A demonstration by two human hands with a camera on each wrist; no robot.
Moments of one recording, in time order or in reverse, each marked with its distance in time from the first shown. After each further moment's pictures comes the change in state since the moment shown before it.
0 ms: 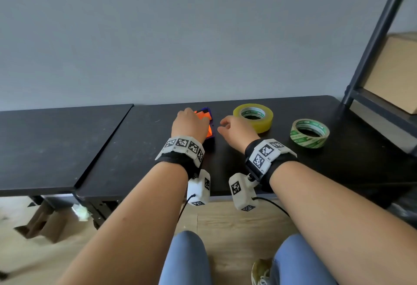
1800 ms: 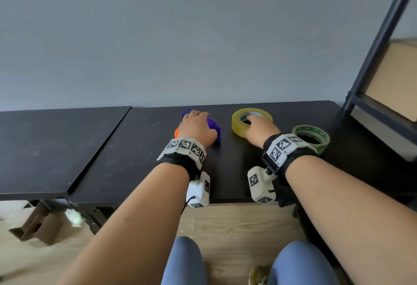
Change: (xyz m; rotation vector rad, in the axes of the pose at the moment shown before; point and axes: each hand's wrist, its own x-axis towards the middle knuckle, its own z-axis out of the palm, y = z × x) left_hand 0.005 0.006 0.012 0.143 -0.149 0.226; right_hand 0.024 0.040 -0.037 -0.303 -0.012 0.152
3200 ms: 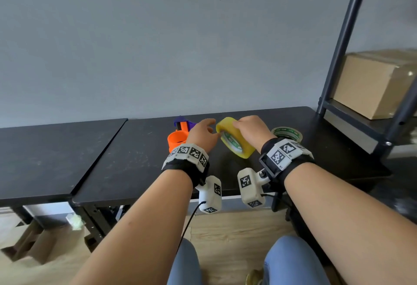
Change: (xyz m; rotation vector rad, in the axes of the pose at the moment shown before) left_hand -0.044 0.040 -0.002 -0.409 -0.032 0.042; right_hand -0.071 -0.003 -0.040 0.516 0.079 0.005
